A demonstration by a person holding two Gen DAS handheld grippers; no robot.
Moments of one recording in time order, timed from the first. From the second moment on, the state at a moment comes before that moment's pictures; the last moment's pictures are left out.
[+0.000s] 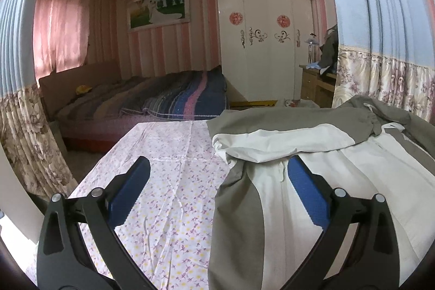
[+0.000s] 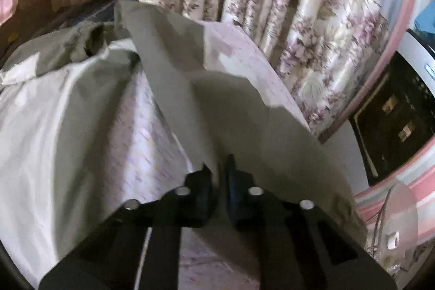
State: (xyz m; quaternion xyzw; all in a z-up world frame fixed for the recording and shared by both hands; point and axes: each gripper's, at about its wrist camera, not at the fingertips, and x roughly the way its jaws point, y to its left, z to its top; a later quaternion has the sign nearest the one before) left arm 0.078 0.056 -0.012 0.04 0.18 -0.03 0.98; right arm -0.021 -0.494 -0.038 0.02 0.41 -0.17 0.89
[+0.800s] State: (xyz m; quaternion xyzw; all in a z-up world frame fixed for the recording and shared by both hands) left arm 0.094 0.074 -0.024 -0.01 0.19 -0.02 0.98; right arm 0.107 -0.221 0.024 0.01 0.31 0.16 0.94
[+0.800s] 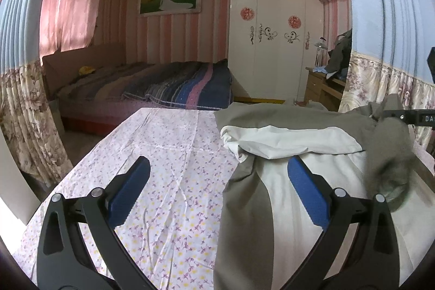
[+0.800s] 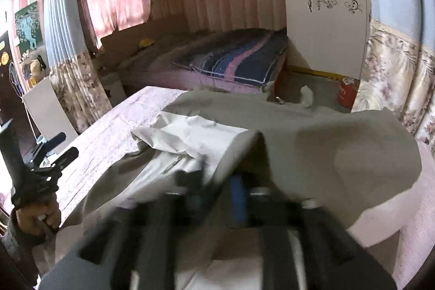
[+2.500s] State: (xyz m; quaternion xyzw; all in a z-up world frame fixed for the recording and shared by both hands) left arm 0.272 0.030 -0.025 0.02 0.37 0.00 0.93; right arm 0.059 -0.361 0.048 0.02 0.22 -0.04 0.97
